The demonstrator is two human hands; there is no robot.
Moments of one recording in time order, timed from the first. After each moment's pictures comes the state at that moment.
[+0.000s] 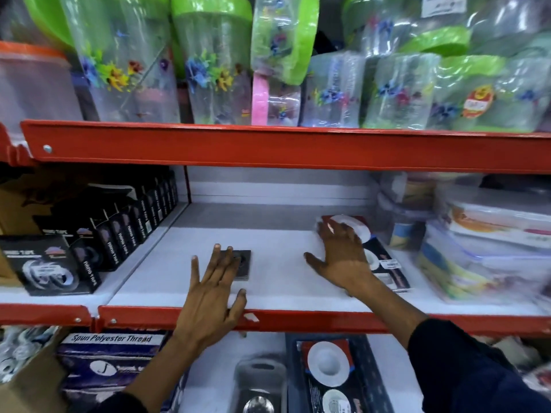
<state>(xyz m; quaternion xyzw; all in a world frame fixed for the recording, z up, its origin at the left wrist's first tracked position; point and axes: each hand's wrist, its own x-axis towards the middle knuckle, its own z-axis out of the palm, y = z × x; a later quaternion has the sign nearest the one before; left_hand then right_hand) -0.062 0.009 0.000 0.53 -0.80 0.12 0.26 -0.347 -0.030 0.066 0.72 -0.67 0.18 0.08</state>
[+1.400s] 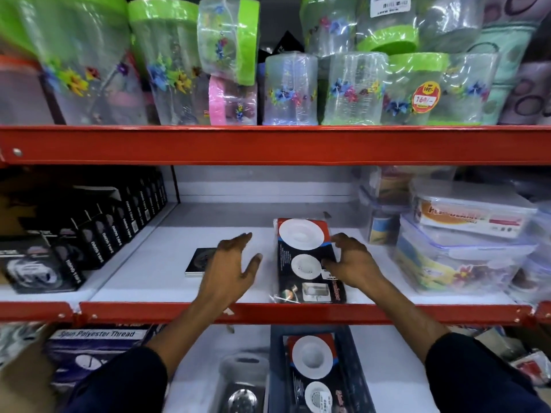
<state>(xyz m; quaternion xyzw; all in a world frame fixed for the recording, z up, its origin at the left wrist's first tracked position) -0.149 -0.001 0.050 0.56 -0.75 -0.01 0.34 -0.414 0.007 0.069 0.65 -0.70 0.27 -0.11</state>
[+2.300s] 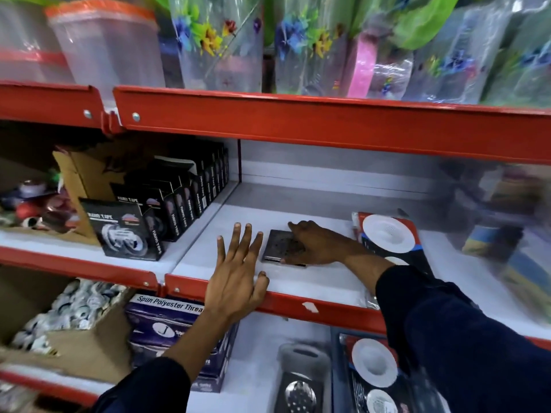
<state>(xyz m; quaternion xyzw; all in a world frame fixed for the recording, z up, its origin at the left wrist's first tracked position) -0.004 -0.003 -0.009 0.59 -0.77 0.11 0.23 -0.214 -0.109 0.054 0.87 -0.48 -0.01 -0.07</state>
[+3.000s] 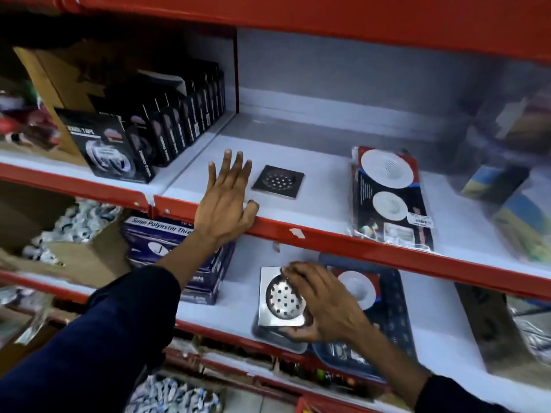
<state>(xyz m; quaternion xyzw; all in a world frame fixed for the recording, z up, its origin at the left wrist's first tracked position) -0.008 0.005 -0.003 0.60 -0.76 0.10 0.22 -0.267 0.093 -0.084 0.92 -0.33 0.21 0.03</state>
